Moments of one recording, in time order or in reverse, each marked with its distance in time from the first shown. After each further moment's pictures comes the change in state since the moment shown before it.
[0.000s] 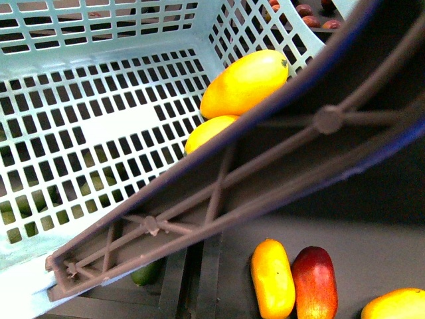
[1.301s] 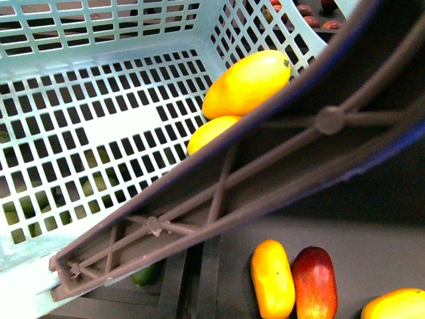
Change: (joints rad) left arm 0.000 0.000 0.000 0.000 0.000 0.000; right arm 0.000 -0.276 0.000 -0.282 0.000 -0.002
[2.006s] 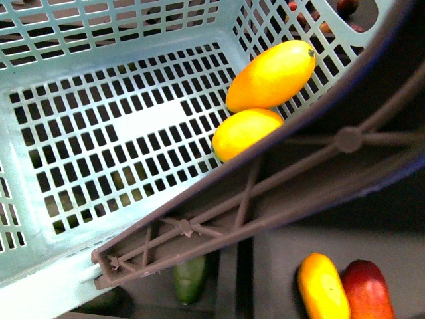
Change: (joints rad) left arm -0.005 0.000 0.000 0.000 0.006 -0.004; right arm 0.000 -0.001 0.000 -0.001 0.001 0.000
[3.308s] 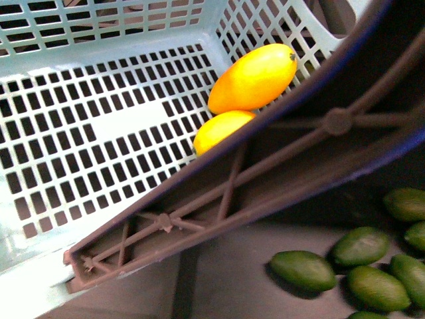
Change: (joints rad) left arm 0.002 0.000 0.000 0.000 -0.005 0.003; right arm 0.000 -0.002 0.000 -0.002 -0.005 0.000
